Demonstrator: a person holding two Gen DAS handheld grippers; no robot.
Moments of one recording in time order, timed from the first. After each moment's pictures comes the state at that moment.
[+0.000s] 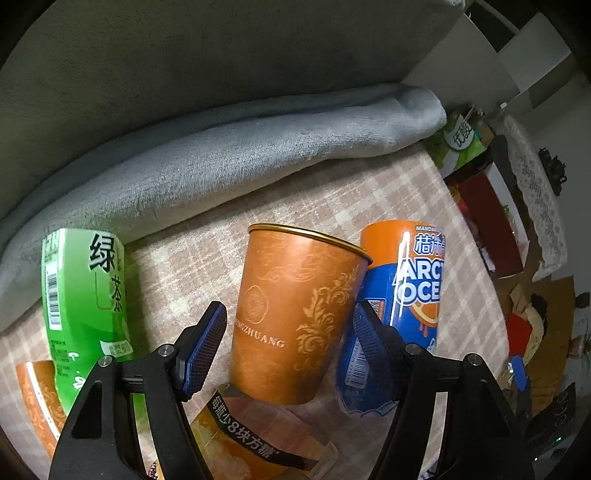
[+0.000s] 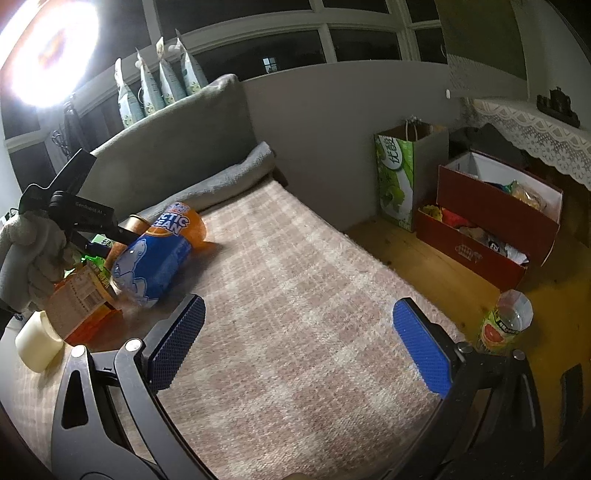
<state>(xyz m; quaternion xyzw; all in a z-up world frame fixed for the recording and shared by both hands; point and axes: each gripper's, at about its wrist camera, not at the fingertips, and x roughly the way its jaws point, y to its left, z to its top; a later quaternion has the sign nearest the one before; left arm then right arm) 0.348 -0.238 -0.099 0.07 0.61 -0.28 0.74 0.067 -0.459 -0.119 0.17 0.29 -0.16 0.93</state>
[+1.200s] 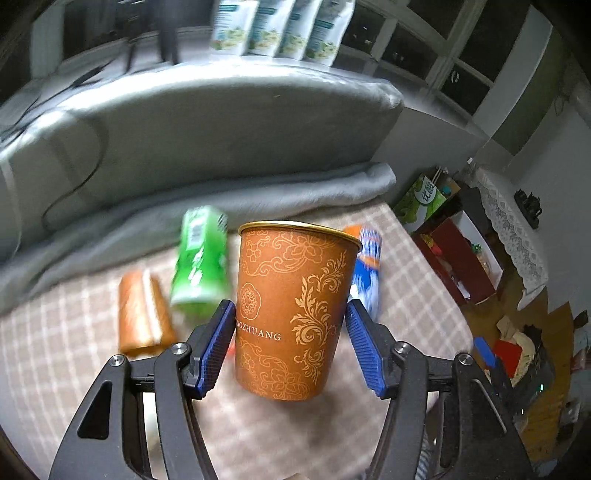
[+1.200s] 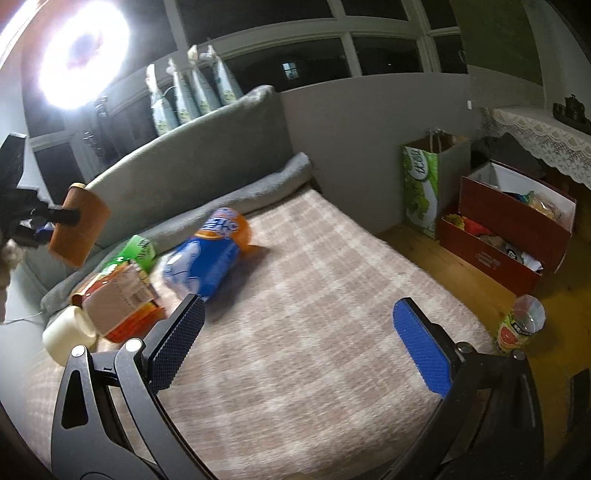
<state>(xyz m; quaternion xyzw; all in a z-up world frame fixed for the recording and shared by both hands) 0.247 -0.132 0.008 0.00 0.49 -0.26 0.83 0.054 -0.421 -0.092 0.16 0.27 -0.10 0.94</state>
